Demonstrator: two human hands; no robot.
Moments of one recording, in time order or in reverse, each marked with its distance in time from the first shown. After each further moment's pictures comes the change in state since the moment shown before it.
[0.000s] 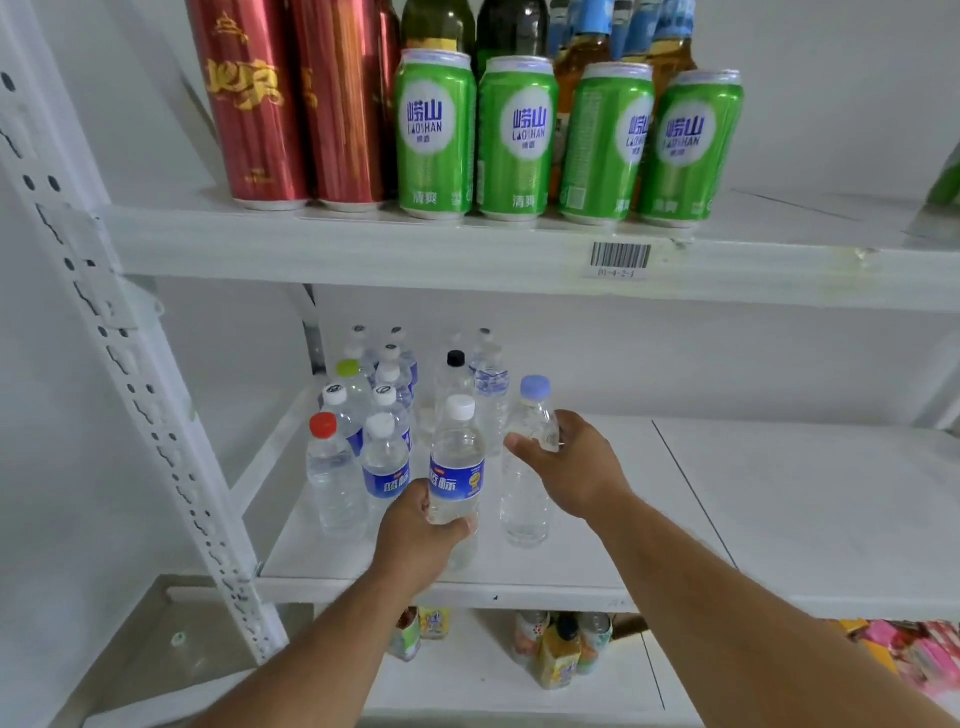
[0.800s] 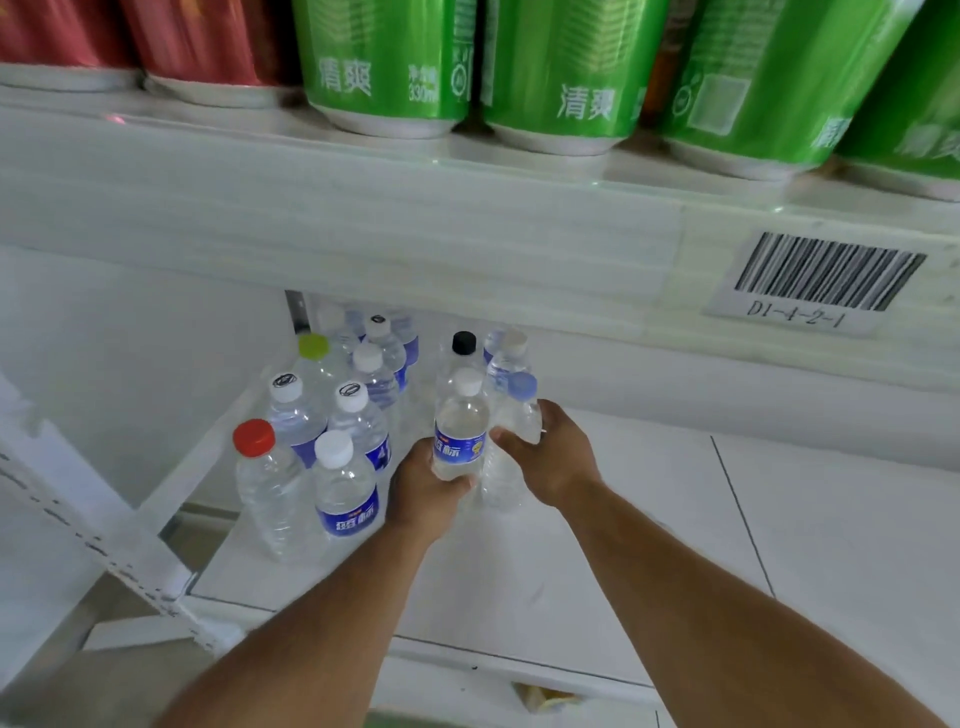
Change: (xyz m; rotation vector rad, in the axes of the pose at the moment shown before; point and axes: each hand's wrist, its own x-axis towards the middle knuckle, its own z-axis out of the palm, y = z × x) left_hand 0.157 -0.037 0.068 -0.009 0.167 -0.111; right_hand 0.151 0.057 0.076 0.052 -0.170 0.041
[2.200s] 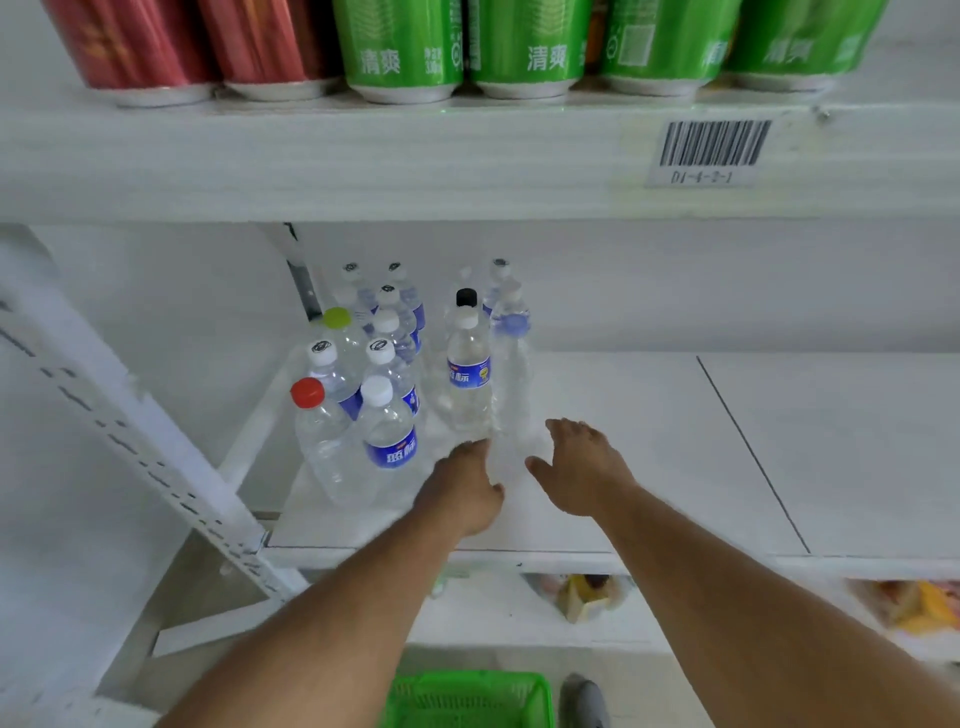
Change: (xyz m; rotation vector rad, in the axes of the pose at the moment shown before) left_hand -0.082 0.010 -0.037 0.738 -0.441 0.166; right_hand -0.113 0.014 0.003 -0.627 -0.130 0.049
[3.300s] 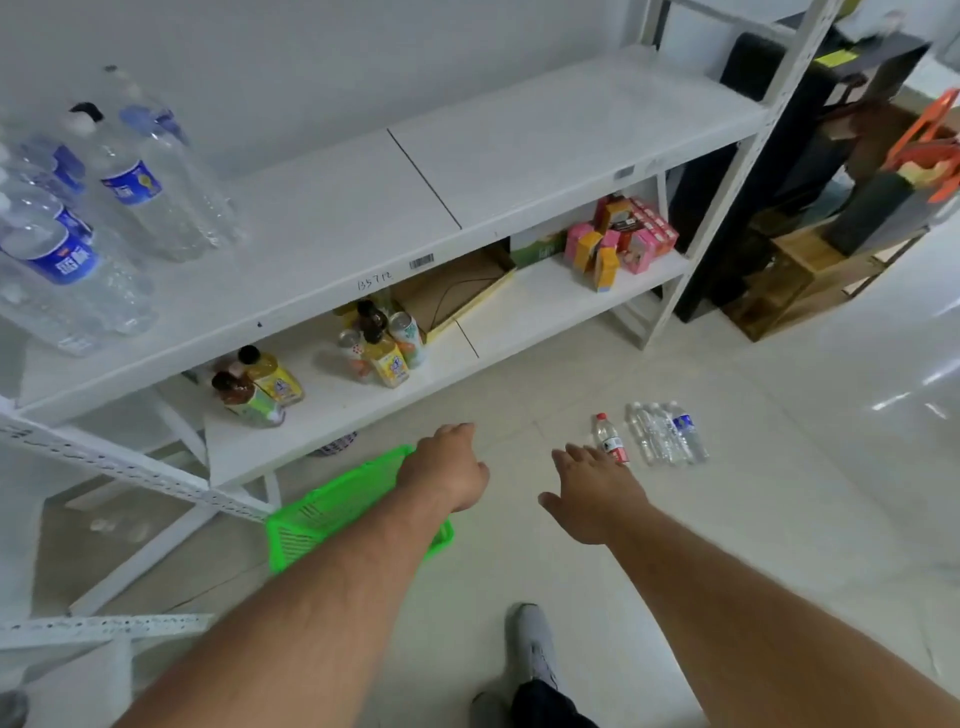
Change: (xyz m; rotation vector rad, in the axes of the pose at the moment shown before) left_hand -0.334 0.142 0.262 0.385 -0.426 0.210; right_hand -0.487 0.247 0.135 -0.019 -0.209 0.394
